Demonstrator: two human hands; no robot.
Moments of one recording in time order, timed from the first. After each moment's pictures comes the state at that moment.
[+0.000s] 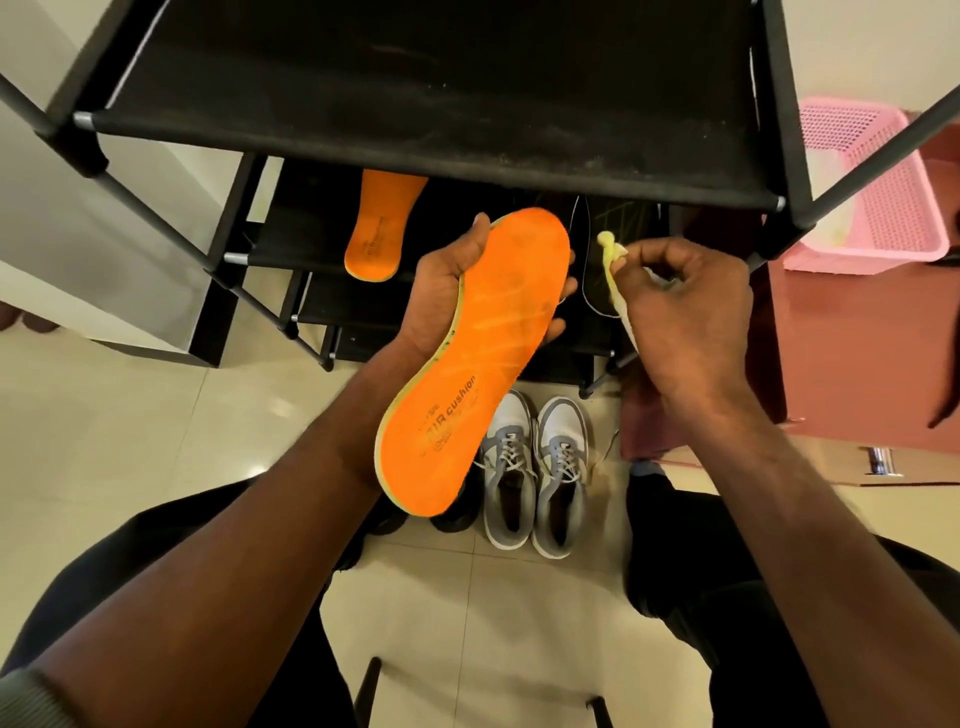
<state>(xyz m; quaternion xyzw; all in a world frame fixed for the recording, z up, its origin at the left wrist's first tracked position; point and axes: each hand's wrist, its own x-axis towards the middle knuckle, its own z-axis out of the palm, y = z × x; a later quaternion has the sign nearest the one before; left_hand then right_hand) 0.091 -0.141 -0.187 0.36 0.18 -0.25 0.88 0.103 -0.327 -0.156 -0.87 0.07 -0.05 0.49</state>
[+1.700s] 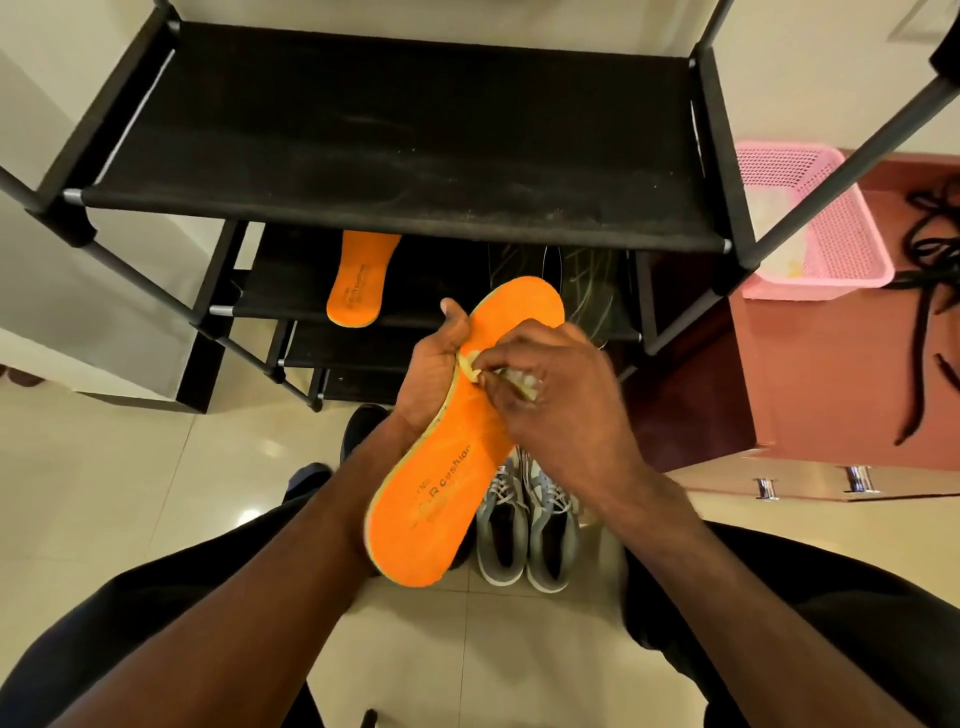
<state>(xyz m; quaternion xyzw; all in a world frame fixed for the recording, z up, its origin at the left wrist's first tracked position) 0.067 -0.162 -0.174 0.44 0.22 -0.24 0.84 0.062 -0.294 -0.165 -0.90 -0.20 -0.03 0.38</state>
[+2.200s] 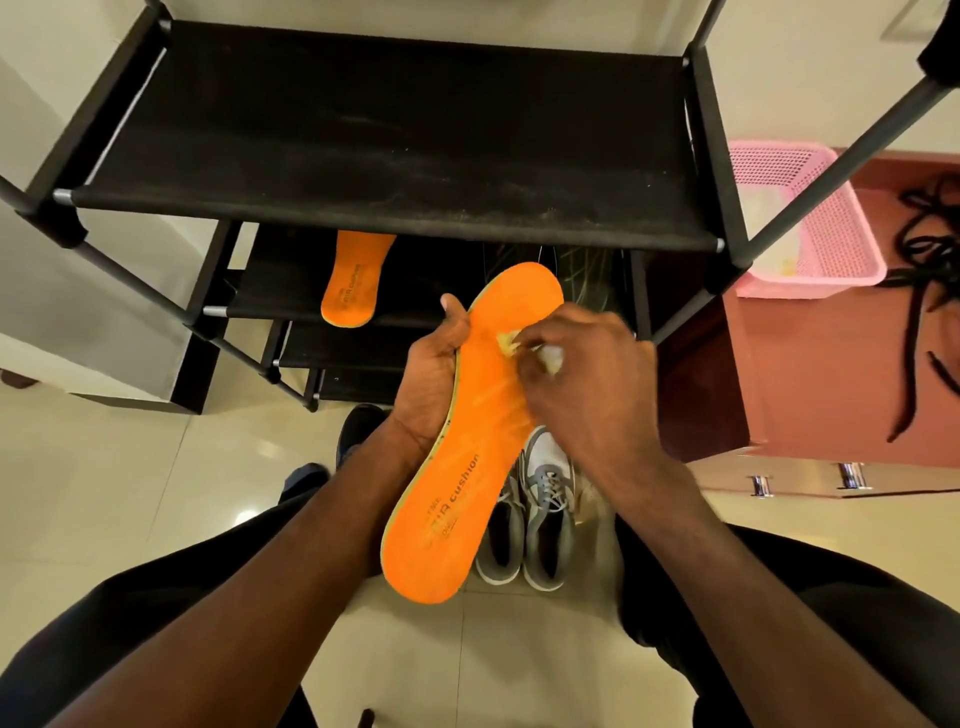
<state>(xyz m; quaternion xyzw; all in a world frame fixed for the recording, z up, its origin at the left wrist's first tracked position) 0.073 -0.167 -0.176 0.37 0.21 -0.18 0.89 0.078 -0.307 -0.159 -0.96 -0.10 -0.05 0.26</state>
